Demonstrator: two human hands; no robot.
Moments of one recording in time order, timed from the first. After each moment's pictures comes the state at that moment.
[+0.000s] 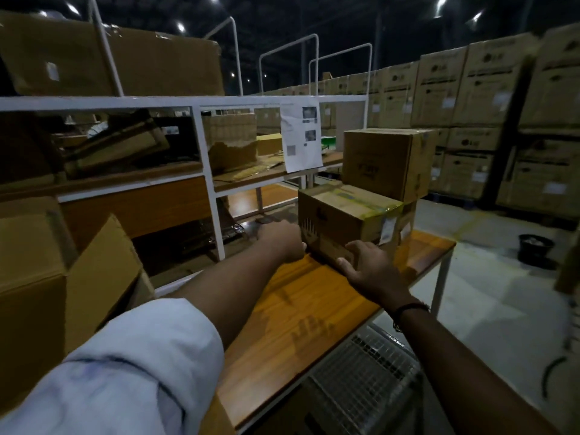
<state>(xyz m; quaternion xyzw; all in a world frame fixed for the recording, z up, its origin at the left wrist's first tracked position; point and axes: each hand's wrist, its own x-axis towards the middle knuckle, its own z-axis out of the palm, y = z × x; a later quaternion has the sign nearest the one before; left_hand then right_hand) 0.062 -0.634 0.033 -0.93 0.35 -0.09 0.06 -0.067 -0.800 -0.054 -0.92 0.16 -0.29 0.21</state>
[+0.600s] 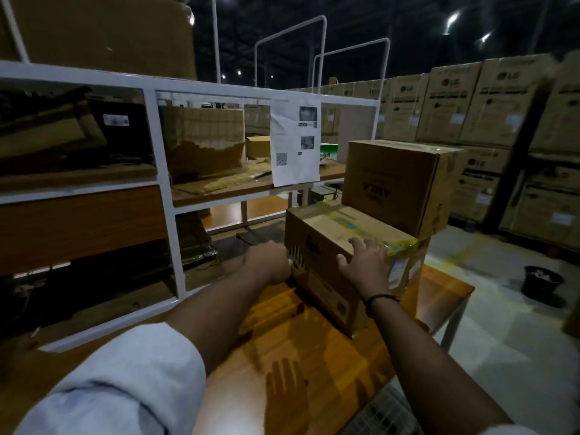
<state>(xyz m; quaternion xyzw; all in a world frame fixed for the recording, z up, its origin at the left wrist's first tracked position) 0.247 -0.759 -0.024 -0.94 0.33 -0.06 -0.05 0.142 -0.954 -0.057 -0.91 0.28 -0.26 0.17</state>
